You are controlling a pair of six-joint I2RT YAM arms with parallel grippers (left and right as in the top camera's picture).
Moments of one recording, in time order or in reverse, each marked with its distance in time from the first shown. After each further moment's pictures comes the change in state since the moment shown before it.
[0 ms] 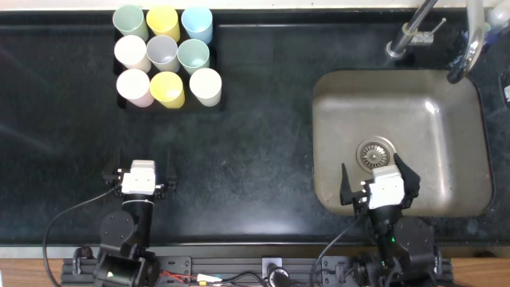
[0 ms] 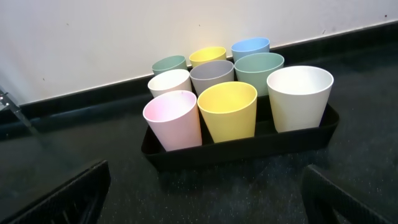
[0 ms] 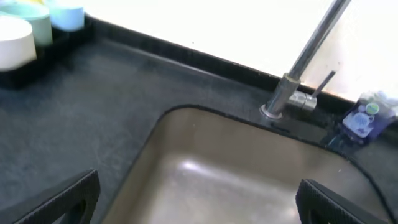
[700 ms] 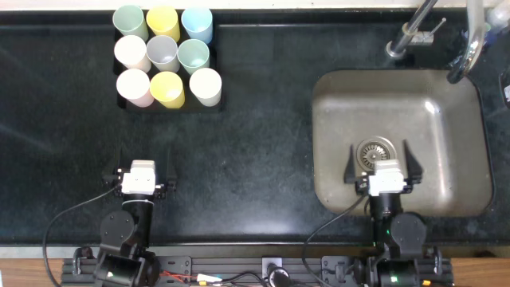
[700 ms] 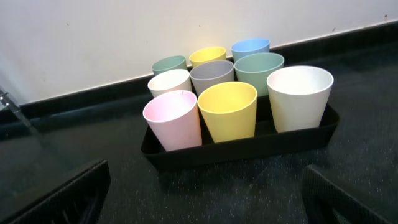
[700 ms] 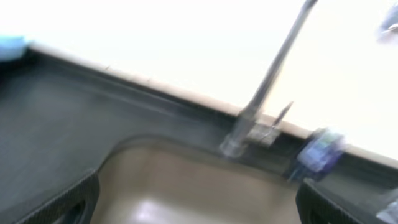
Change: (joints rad) left arm 0.000 0.000 0.000 0.000 0.000 0.000; right arm -0.151 -0.005 -0.288 0.562 -0.013 -0.076
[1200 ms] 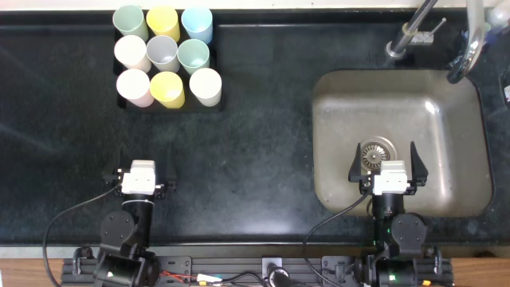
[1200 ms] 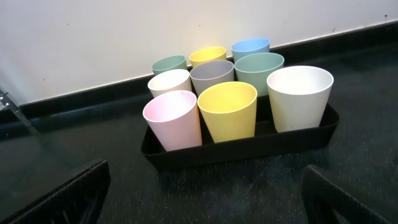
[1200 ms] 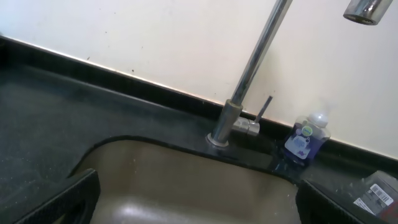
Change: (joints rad) left arm 0.000 0.000 0.000 0.000 0.000 0.000; right arm -0.034 -0.014 -0.021 -0.026 0.003 0.000
